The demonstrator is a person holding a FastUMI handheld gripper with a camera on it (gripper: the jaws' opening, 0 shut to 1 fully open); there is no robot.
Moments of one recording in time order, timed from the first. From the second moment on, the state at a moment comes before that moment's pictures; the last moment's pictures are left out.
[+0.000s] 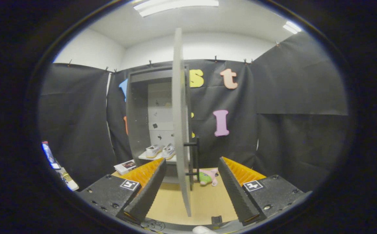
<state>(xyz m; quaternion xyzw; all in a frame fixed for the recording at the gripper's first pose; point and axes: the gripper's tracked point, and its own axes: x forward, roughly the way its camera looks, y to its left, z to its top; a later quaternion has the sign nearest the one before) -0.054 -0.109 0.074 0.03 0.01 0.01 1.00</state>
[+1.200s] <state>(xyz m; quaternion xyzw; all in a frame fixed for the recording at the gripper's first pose) 0.048 -0.134 0.047 0.04 0.06 0.00 1.00</state>
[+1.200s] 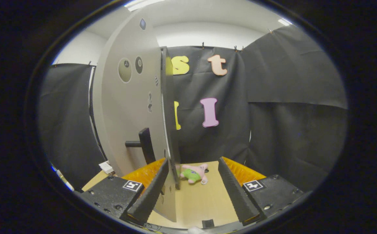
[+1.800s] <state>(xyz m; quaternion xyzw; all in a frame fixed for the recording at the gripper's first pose) 0.041 -0.044 0.049 0.03 0.06 -0.02 1.00</state>
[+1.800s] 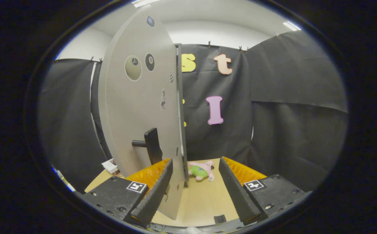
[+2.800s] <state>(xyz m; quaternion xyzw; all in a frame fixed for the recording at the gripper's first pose) 0.084 0.162 0.054 0.00 0.05 0.11 0.99</state>
